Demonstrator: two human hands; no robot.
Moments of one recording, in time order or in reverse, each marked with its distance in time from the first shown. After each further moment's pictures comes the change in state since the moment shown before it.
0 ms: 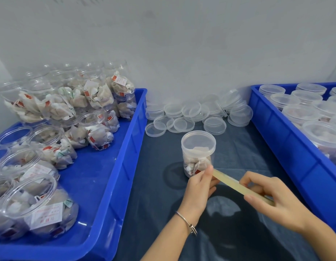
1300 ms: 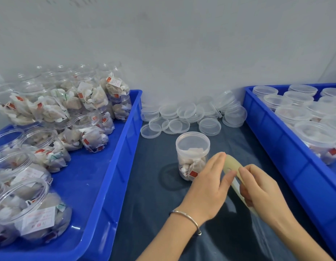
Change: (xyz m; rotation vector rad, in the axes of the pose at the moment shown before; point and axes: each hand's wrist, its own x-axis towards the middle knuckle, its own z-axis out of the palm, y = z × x) left_hand -0.006 0.021 0.016 0.806 -0.085 0.588; right_hand 0.009 -0.005 0.028 0.204 0.411 0.419
